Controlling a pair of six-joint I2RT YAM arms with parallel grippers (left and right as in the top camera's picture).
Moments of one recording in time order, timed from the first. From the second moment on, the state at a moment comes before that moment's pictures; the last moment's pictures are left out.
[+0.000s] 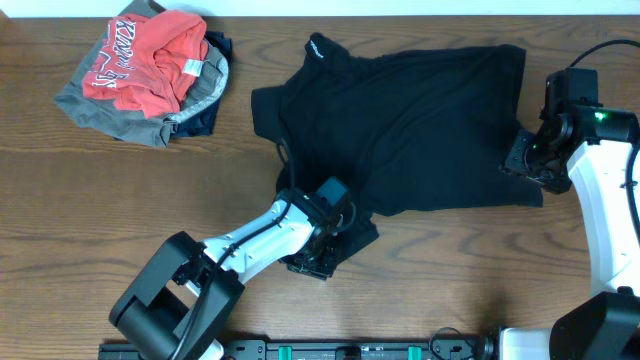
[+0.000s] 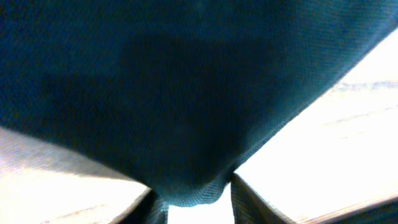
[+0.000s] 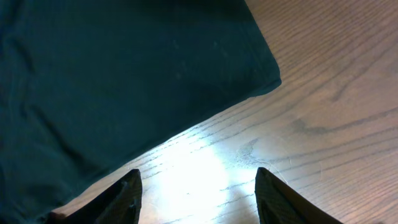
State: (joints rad) left arm -0.74 1.71 0.89 -0.83 0.26 -0.38; right arm -0.12 1.55 1.34 -1.16 0.07 0.37
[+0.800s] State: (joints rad) left arm -0.52 1.58 1.06 -1.02 0.25 -0.38; right arm -0.12 1.55 1.26 -1.16 0.07 0.35
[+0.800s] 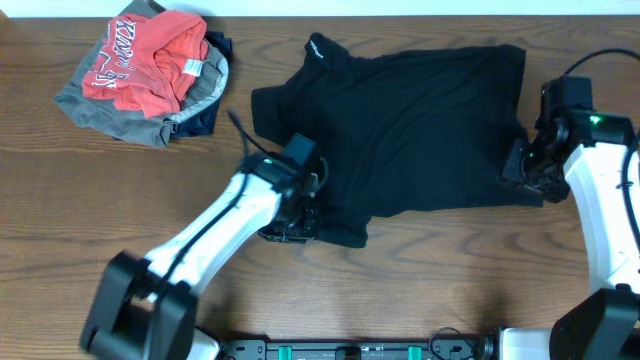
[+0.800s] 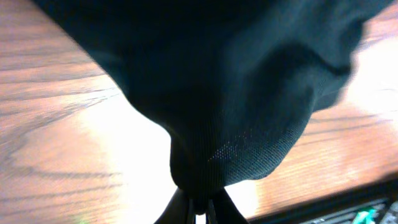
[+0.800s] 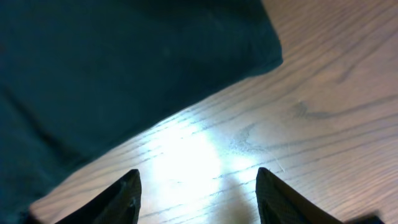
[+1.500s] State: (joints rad) left arm -0.42 1.39 1.06 -1.08 0.16 -0.38; right arm -0.24 1.55 0.84 -0.69 0.07 0.34
